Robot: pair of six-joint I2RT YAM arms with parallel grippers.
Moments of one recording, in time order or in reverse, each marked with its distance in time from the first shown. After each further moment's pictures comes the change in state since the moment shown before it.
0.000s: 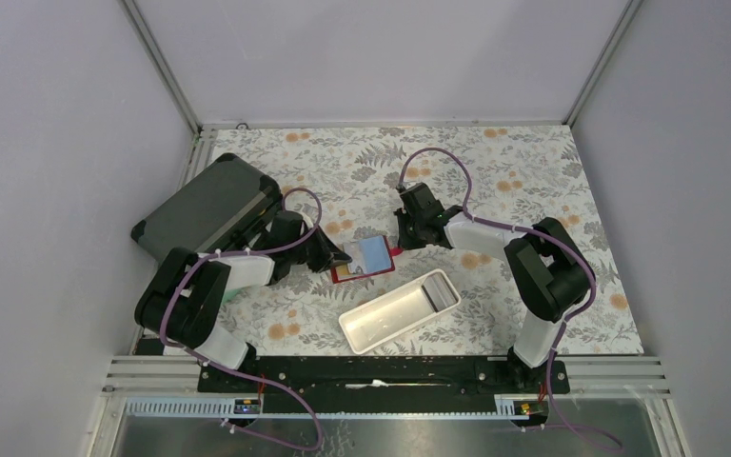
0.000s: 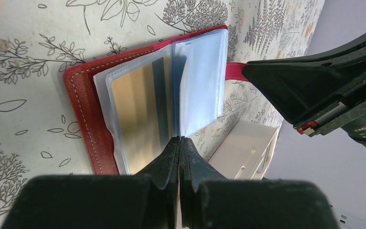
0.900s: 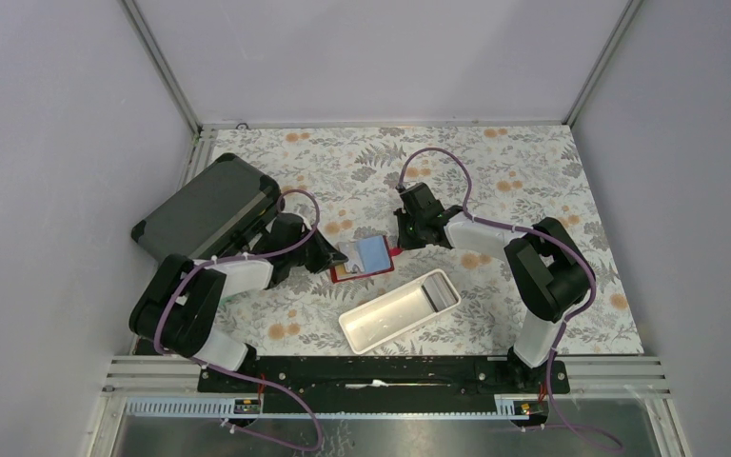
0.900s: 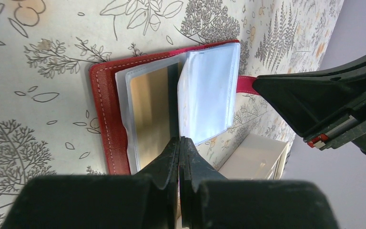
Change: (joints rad) left arm -0.017 -0.044 -0.016 -0.031 -0.110 0.000; right arm 0.000 0.000 0.001 0.000 -0.008 0.002
